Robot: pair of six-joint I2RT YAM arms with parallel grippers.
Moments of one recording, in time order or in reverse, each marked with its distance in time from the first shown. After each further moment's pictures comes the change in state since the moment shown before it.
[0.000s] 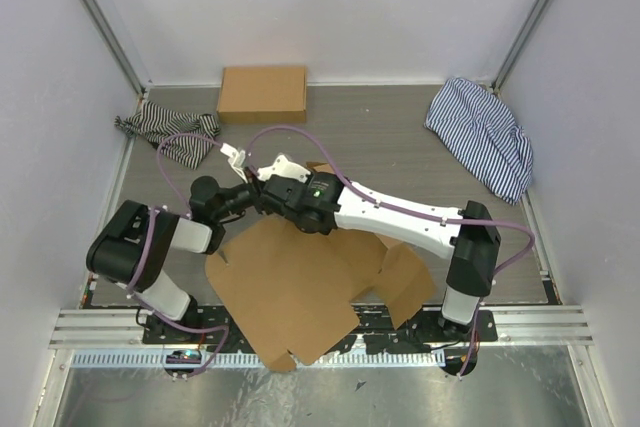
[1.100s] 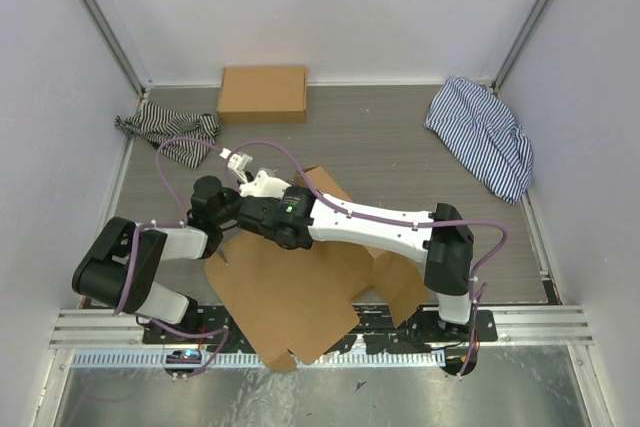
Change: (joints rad) left arm -0.016 -0.156 -0.024 -0.317 -0.125 0.117; right arm 0.105 0.132 0.127 -0.126 0.077 0.106
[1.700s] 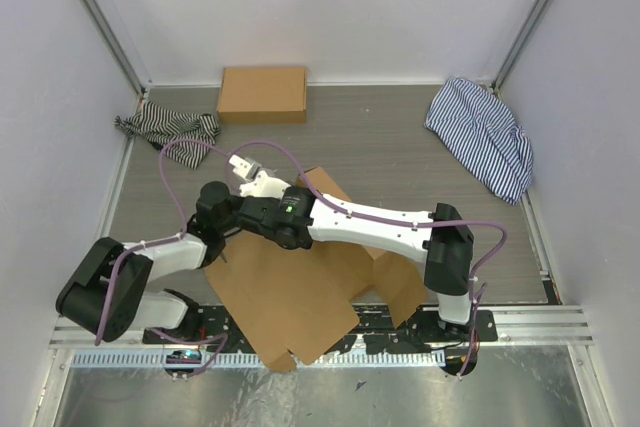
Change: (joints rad) left arm -0.122 -0.138 -0.014 -0.159 -0.164 0.139; right arm 0.000 0.001 0.001 -0.002 -0.016 0.011
